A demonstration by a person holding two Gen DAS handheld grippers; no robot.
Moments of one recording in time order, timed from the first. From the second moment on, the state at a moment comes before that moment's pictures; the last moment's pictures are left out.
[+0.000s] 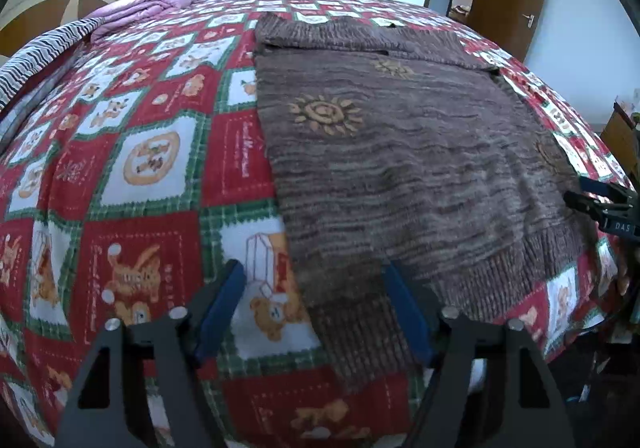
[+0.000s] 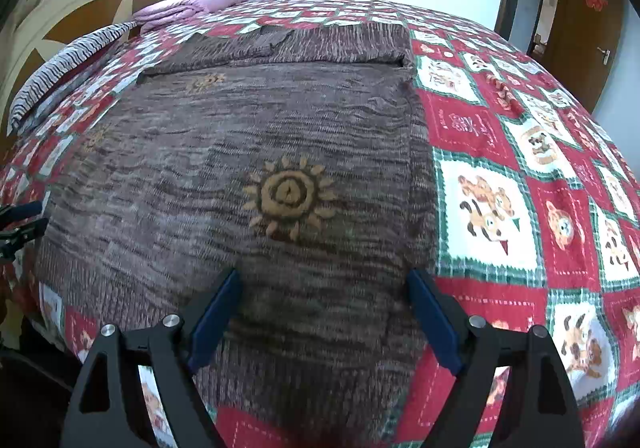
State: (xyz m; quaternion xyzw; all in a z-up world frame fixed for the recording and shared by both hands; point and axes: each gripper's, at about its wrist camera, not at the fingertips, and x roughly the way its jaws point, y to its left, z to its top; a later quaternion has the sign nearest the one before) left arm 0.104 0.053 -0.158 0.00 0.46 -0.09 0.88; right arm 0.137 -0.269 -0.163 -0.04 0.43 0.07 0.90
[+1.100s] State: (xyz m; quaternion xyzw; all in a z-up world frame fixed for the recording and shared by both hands) left arm 0.085 0.060 -0.158 0.01 0.45 -0.07 0.89; right arm 0.098 -0.332 -0.156 0.10 0.45 0.07 0.89
